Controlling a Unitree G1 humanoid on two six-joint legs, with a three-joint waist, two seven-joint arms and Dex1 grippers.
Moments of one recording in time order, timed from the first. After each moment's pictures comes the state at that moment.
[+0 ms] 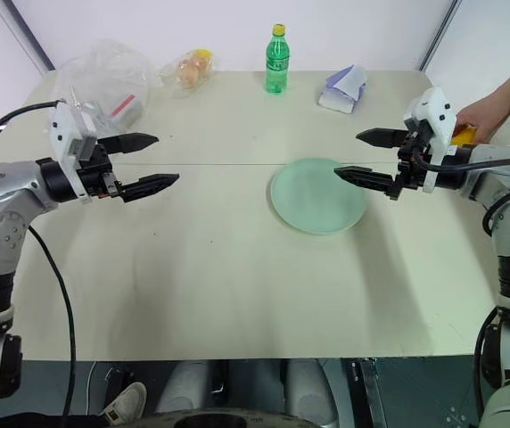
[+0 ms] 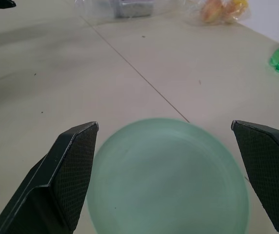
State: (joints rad) left arm -0.55 0.76 0.14 -0.11 -0.50 0.51 -0.99; right arm -0.62 -0.91 -0.14 0.03 0.52 0.59 1.09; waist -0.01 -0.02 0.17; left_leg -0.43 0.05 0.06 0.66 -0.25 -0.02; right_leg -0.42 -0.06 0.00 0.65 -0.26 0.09
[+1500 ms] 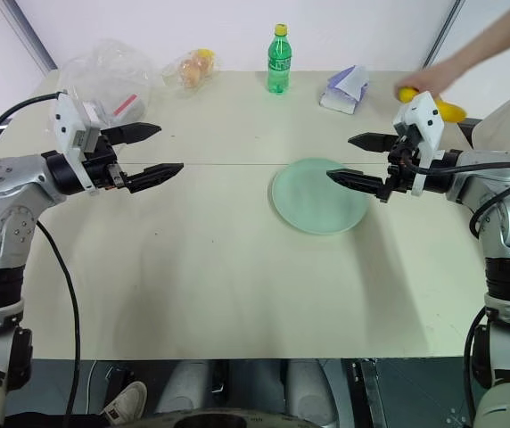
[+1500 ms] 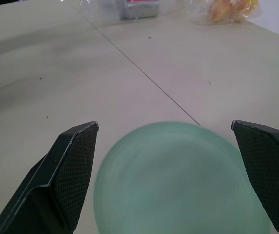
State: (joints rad) left arm -0.58 0.72 0.13 -0.10 -0.49 0.49 -0.95; right arm -0.61 -0.88 -0.13 0.03 0.52 0.60 1.08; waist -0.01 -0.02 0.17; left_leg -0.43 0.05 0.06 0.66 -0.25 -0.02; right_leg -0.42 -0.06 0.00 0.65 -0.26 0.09
